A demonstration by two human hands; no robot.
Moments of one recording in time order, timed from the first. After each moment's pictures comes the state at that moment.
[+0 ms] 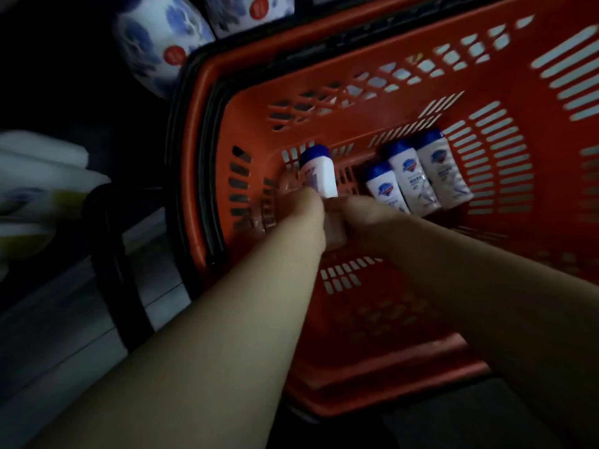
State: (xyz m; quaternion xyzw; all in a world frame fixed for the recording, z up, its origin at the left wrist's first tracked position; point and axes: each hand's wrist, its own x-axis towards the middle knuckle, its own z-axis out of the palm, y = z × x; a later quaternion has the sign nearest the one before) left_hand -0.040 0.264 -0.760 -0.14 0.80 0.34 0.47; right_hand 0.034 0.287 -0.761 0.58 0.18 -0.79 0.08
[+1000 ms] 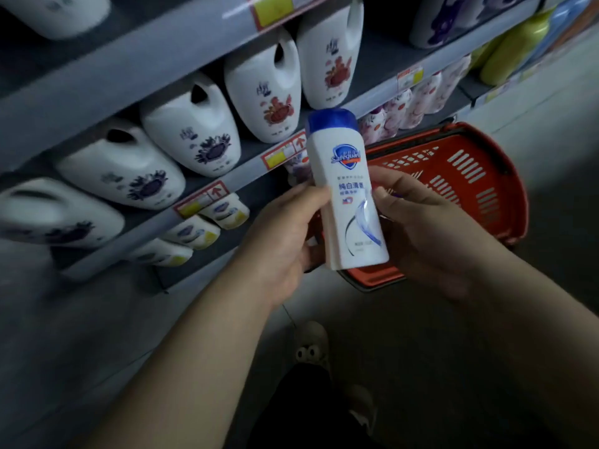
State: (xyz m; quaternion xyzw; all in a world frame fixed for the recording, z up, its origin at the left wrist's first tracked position) left_hand -0.107 0.063 -0.330 0.11 0.59 0.51 0.62; right_hand 0.024 0.133 -0.317 0.43 0.30 -0.83 -0.19
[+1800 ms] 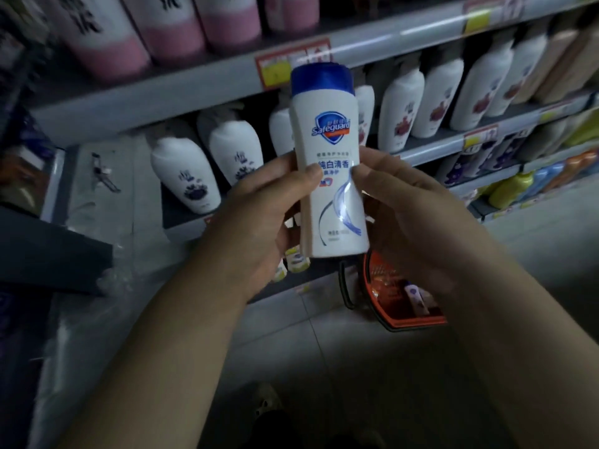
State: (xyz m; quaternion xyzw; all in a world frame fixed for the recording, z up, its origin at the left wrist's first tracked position) left_hand -0.163 -0.107 -0.001 0.25 0.56 0.65 0.45; right_hand -0.043 -0.006 -0.005 0.24 0.48 -0.82 -0.20
